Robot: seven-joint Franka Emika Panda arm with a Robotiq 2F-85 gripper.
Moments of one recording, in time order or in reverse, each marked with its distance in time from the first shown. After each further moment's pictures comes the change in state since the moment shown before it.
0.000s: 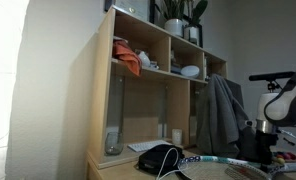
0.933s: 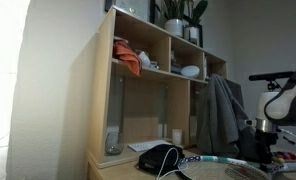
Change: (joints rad) arm 0.023 -0.017 -0.013 -0.017 0.000 -0.002 -0.008
